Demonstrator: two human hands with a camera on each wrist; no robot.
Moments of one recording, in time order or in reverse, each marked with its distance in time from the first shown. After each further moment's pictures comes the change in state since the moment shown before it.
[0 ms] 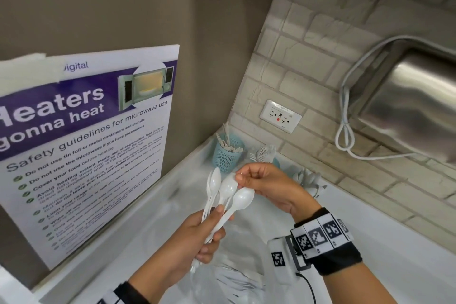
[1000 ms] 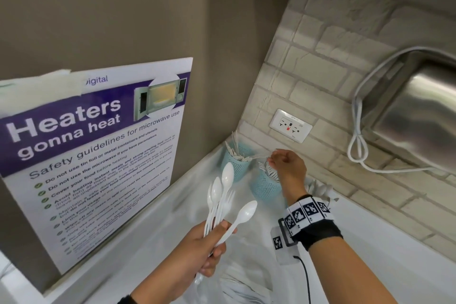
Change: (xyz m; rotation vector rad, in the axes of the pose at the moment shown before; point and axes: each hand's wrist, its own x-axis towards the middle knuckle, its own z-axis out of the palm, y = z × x) left_hand 0.001 -0.007 -0.007 0.022 0.082 -0.007; right_hand 0.070 0.024 -0.039 0.052 0.872 -0.060
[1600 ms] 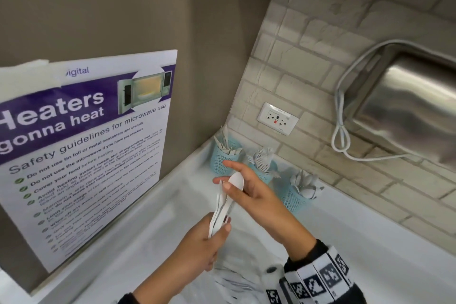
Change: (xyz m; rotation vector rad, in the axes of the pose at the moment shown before) left_hand 0.001 -0.008 0.017 0.287 0.029 0.154; right_hand -0.137 -0.041 -0.026 -0.081 -0.790 -0.132
